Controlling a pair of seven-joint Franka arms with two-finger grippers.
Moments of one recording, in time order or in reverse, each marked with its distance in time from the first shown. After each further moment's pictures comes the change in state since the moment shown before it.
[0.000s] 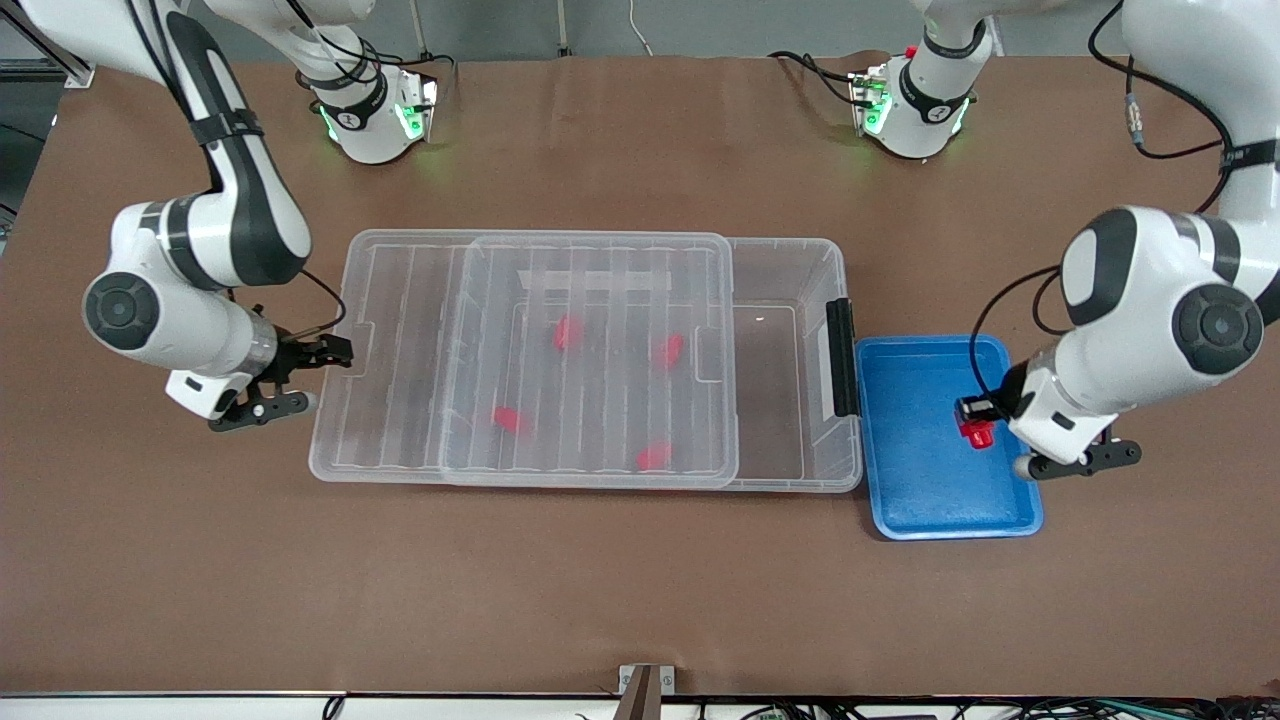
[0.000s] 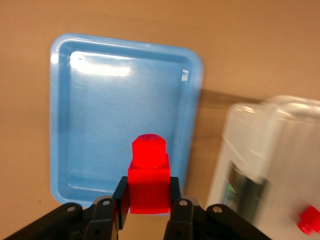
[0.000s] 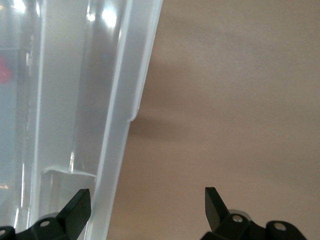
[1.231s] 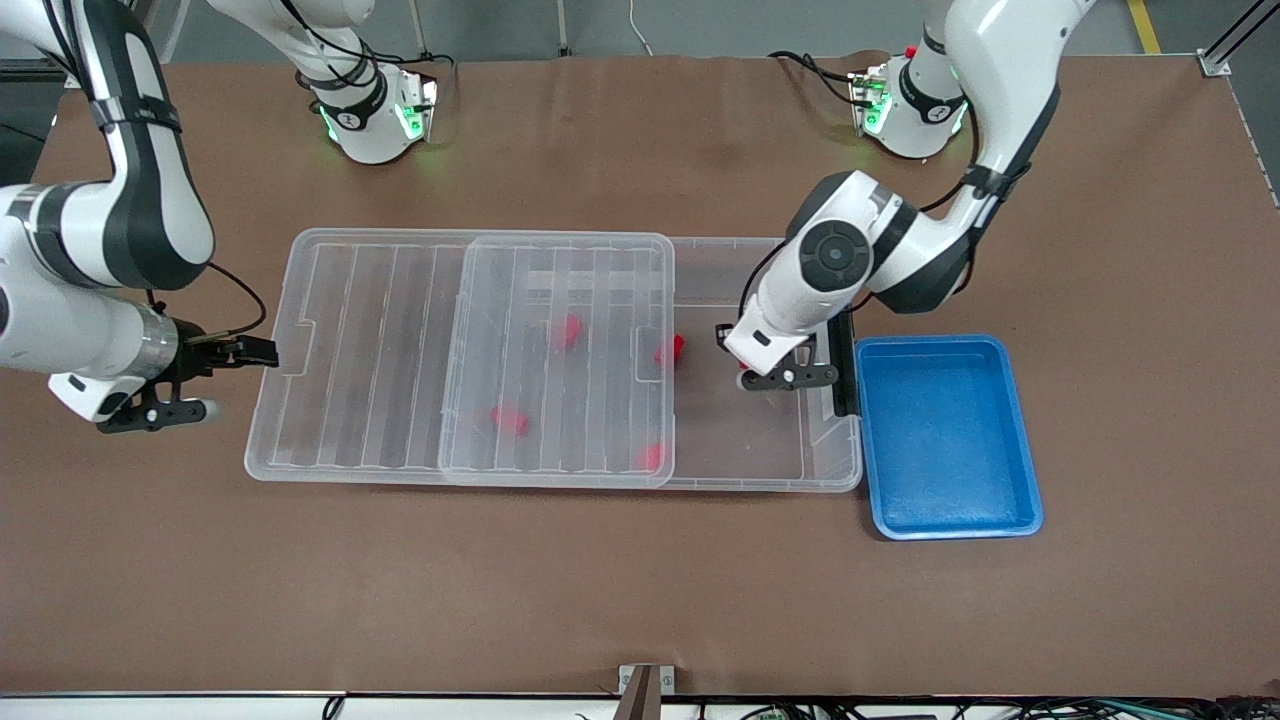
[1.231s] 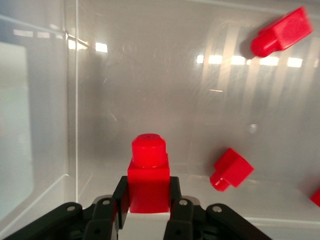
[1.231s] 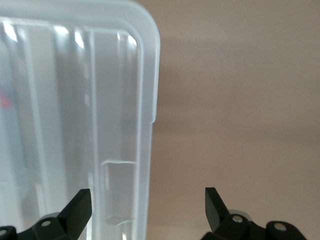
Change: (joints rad) left arm -0.234 0.124 -0.197 -0.258 0.115 0.333 -0.444; right arm -0.044 -0.044 -0.026 0.193 0.007 -0.203 0.155
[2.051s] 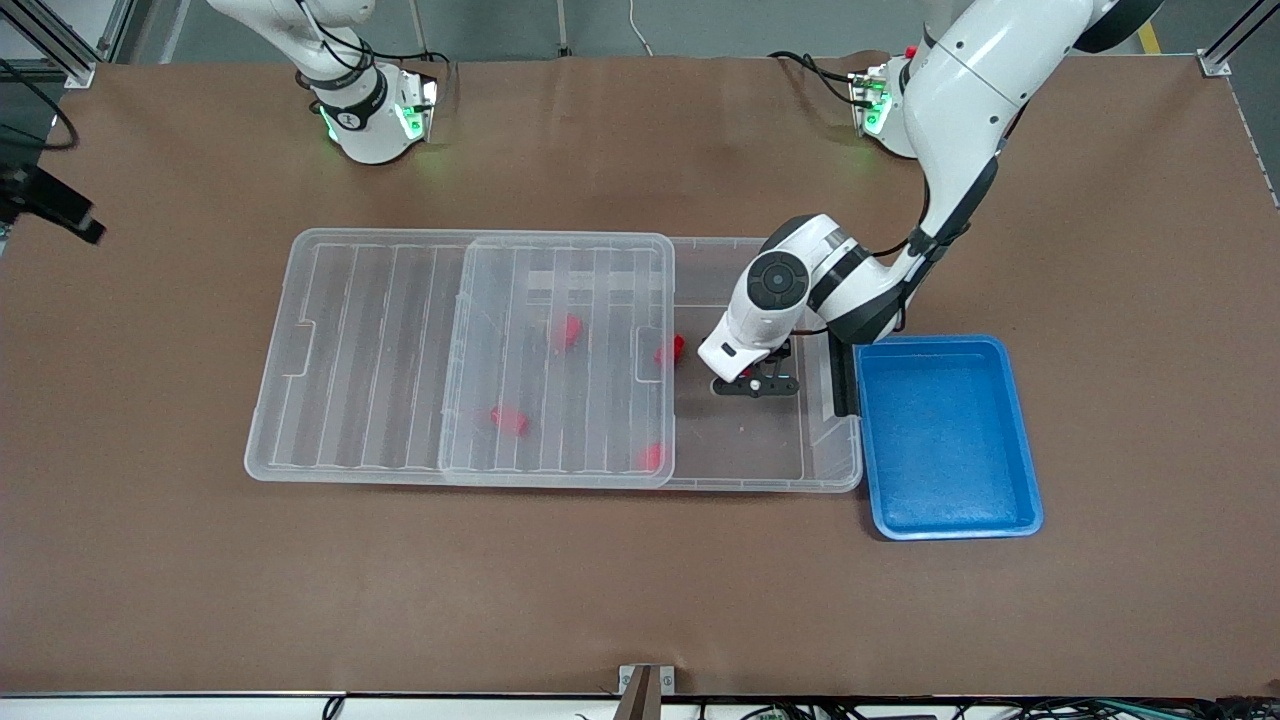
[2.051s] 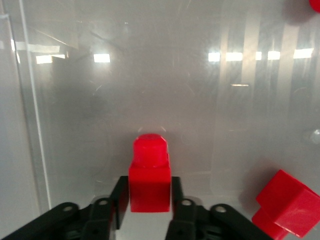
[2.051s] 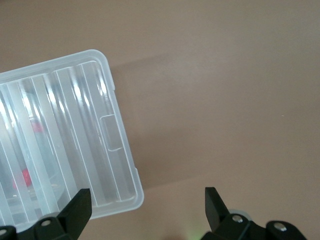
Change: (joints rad) left arm -0.002 0.152 0.000 -0.019 0.183 0.129 -0.032; right arm -0.005 -0.354 -0.135 0.142 0.001 -0.331 0.123
